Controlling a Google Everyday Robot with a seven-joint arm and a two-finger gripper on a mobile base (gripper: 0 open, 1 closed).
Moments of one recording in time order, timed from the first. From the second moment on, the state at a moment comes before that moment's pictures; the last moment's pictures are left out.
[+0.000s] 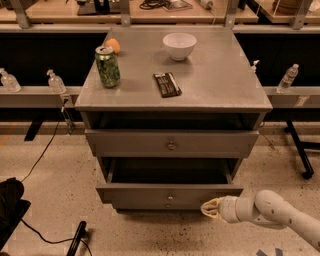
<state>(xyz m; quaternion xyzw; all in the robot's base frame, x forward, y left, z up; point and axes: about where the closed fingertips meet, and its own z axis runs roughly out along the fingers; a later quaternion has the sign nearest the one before) 0.513 -0.204 0.370 -0.63 0.66 0.15 0.38</state>
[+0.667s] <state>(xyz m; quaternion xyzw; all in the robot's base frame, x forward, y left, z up) 0.525 -0.203 0.372 -0.64 0.65 0.14 0.39</state>
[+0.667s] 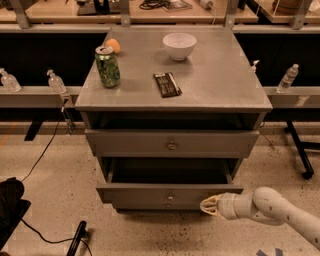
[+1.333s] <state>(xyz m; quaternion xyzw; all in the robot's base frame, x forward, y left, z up) 0.562 -0.193 0.378 -0.64 0.64 0.12 0.40</state>
